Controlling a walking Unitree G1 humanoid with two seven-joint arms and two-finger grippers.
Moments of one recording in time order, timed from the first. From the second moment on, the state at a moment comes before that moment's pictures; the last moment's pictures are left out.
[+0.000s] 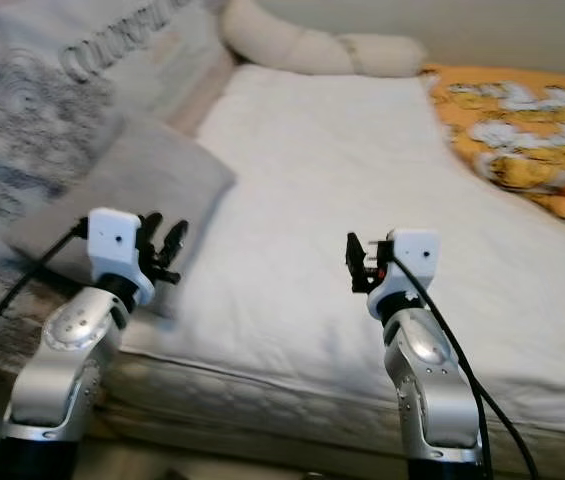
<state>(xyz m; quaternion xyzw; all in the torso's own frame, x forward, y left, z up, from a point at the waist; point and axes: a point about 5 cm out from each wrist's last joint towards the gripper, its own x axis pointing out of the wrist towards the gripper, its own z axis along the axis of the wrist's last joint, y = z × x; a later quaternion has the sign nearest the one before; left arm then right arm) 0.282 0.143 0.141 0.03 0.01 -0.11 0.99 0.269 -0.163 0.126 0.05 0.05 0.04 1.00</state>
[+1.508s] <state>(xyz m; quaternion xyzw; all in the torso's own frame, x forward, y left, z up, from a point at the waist) 0.278 0.144 0.124 0.05 0.04 -0.10 0.99 0.266 -0.161 0.114 -0.02 0.09 0.04 0.99</state>
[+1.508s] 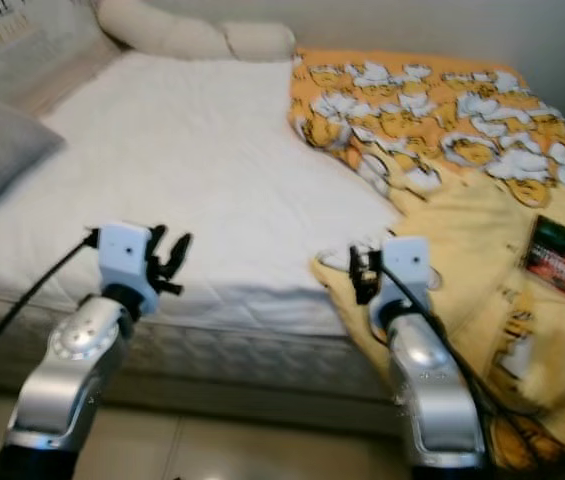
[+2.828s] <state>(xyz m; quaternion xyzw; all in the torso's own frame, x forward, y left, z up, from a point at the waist) 0.284 0.143 0.135 0.03 0.02 -0.12 0.99 0.280 -0.151 0.120 -0.02 0.08 0.08 0.99</state>
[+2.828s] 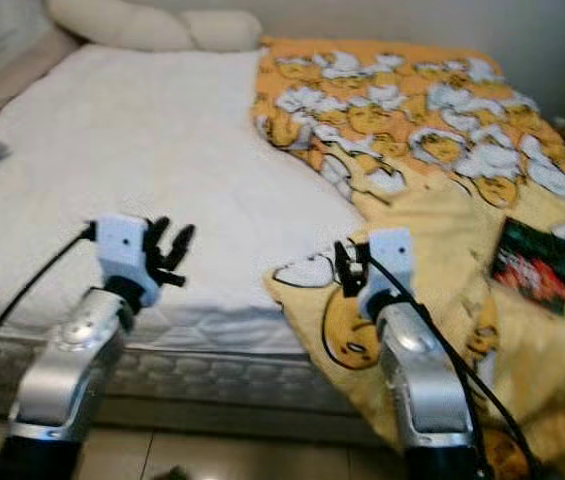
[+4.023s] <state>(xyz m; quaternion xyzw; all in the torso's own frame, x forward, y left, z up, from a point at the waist) 0.284 0.144 0.133 0.00 0.04 -0.09 1.00 0.284 -0.158 0.119 -0.04 0.08 0.07 0.99</state>
